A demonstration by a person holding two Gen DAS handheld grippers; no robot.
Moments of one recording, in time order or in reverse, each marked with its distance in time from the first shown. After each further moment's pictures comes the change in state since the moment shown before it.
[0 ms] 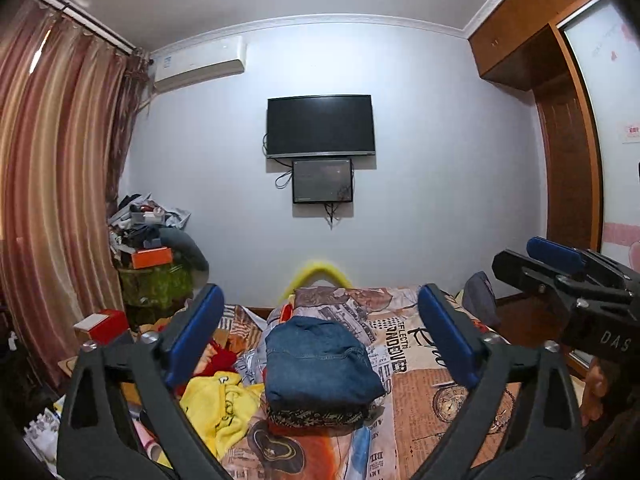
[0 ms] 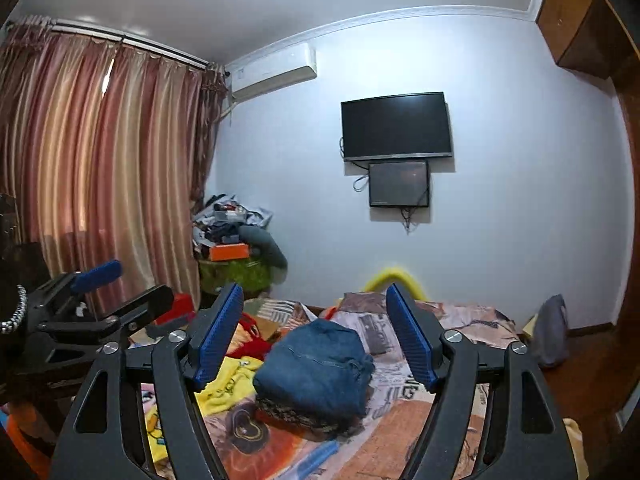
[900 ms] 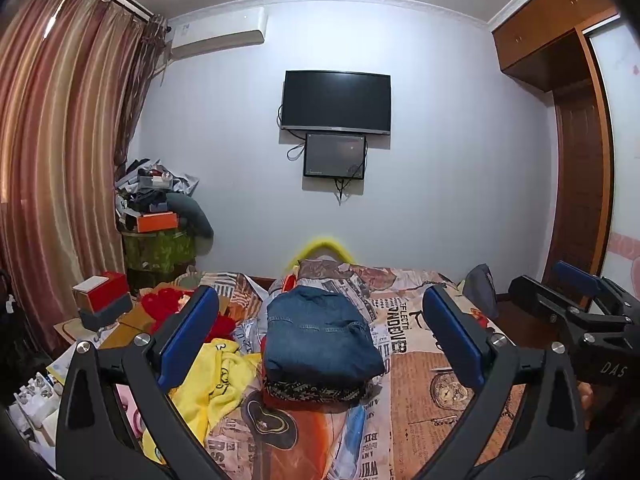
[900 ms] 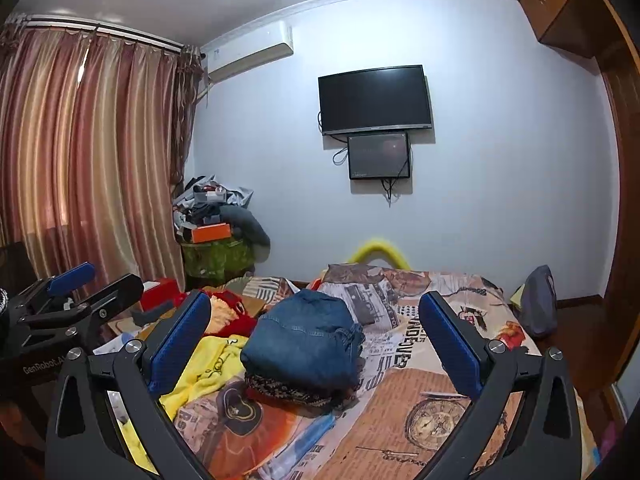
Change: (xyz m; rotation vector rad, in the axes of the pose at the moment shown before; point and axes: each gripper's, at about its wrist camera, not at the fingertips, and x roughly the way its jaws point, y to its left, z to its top) left arm 0.009 0.018 -0.022 -0.079 0.092 0.017; right arm -0.001 -0.008 -0.015 0.046 0.076 -0.062
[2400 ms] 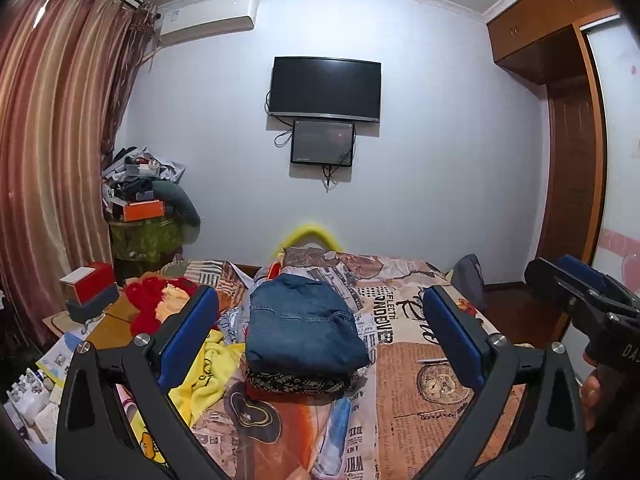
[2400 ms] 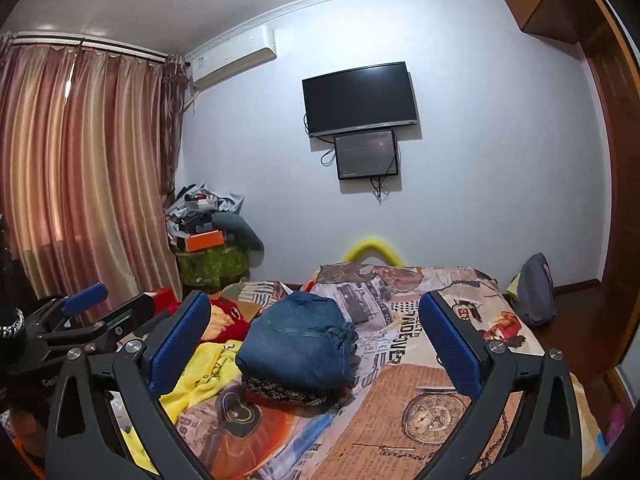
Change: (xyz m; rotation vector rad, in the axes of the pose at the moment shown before) left arm 0.011 -0.005 -0.002 0.002 0.044 -0.047; right arm -0.013 -0.017 0.002 0.061 -0.005 -0.016
